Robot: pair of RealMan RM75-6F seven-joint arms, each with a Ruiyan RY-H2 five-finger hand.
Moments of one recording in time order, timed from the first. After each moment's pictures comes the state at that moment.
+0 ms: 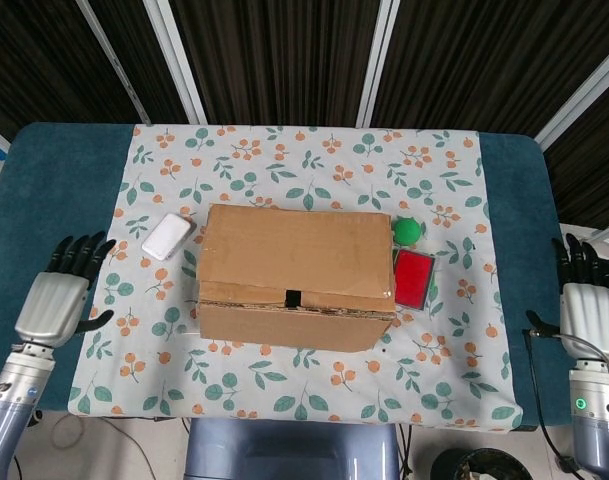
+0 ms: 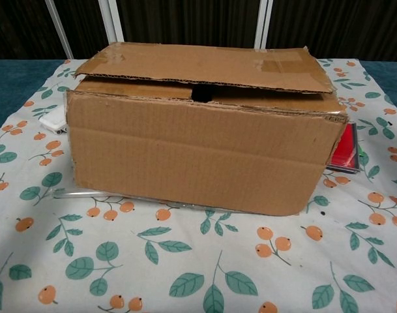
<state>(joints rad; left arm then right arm) -0.32 -1.08 -0.16 -1.91 1.38 1.27 0.38 0.46 -1.11 -0.15 -1.80 -1.03 1.76 -0.25</state>
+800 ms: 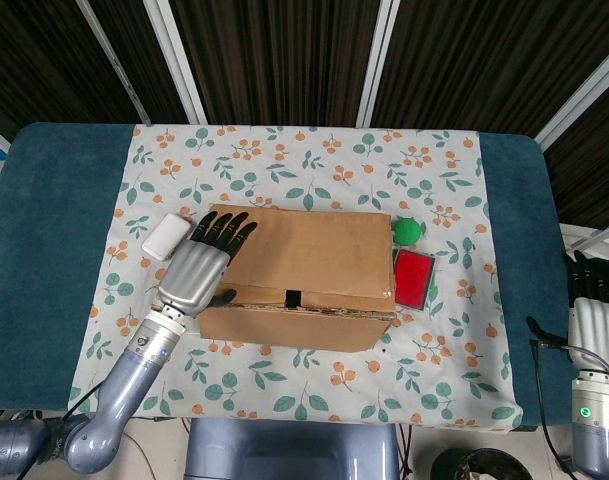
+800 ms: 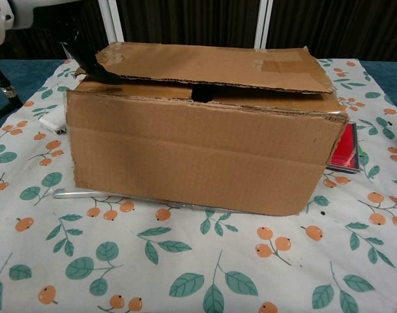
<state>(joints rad) -0.74 -1.37 -0.33 -2.05 0.91 1.16 0.85 0.30 -1.21 -0.02 -1.62 -1.10 1.65 -0.04</state>
